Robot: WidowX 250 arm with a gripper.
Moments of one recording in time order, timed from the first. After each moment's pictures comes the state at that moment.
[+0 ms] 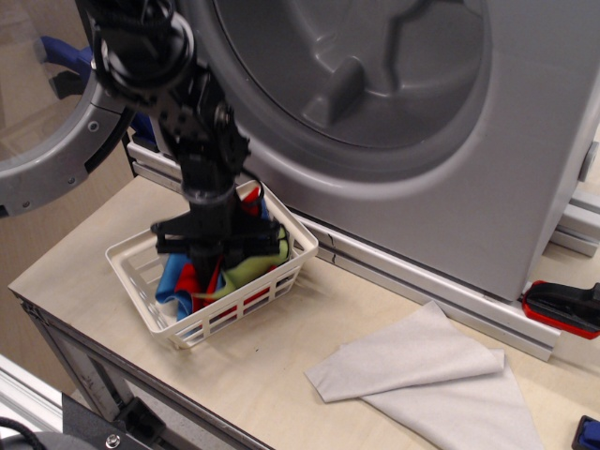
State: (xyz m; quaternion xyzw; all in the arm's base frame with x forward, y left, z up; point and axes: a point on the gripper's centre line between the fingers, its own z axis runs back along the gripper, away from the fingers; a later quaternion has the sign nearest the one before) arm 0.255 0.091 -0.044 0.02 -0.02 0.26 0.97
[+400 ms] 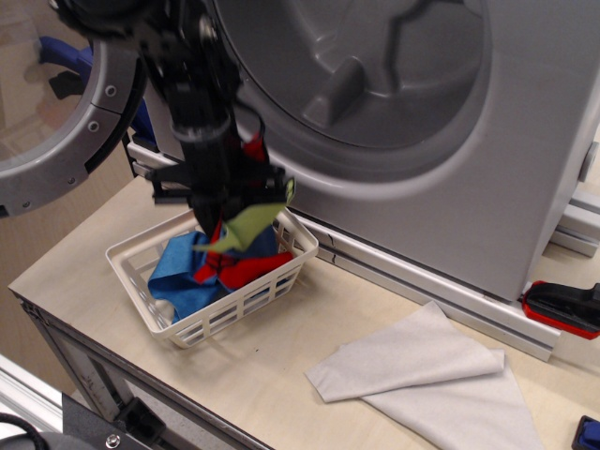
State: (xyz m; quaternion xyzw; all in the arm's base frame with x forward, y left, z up) arm 0.258 0.080 0.019 -0.02 -0.04 0.23 0.97
